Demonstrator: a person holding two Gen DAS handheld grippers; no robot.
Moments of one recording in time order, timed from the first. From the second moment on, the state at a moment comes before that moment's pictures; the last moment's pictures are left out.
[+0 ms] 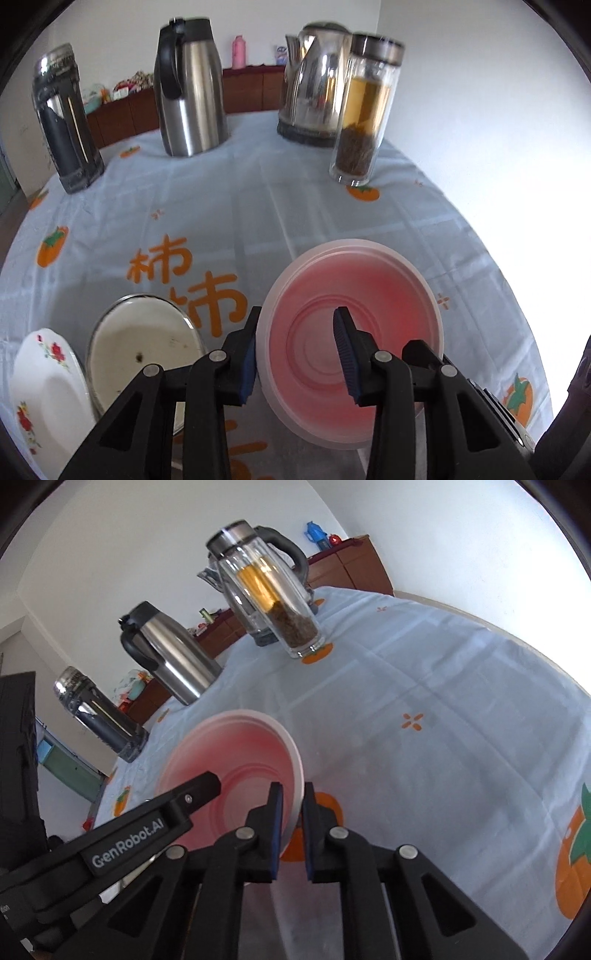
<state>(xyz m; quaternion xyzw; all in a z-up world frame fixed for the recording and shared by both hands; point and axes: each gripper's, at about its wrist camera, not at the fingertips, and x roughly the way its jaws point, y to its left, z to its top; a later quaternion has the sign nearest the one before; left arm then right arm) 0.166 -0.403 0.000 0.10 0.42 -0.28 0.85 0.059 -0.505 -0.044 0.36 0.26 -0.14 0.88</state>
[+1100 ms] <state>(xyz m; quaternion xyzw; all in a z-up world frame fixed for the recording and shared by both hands) 0.097 -0.234 -0.018 0.12 0.41 -0.19 0.89 0.015 -0.342 -0.027 0.26 0.34 -0.08 0.90</state>
